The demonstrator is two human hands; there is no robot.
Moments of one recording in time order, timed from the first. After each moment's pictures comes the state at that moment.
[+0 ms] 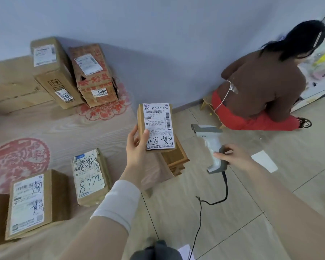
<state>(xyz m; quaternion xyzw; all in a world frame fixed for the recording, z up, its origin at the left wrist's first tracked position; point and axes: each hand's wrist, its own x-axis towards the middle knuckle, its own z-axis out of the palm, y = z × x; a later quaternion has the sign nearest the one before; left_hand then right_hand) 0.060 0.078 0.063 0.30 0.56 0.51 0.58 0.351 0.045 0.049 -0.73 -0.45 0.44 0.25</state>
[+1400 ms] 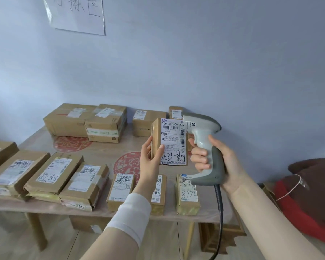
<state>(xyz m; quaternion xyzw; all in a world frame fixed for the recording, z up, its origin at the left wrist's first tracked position) -0.207 -0.080 0.196 0.33 0.47 0.72 0.39 -0.034 -0.073 0.297 -0.16 -0.34 0.87 0.31</state>
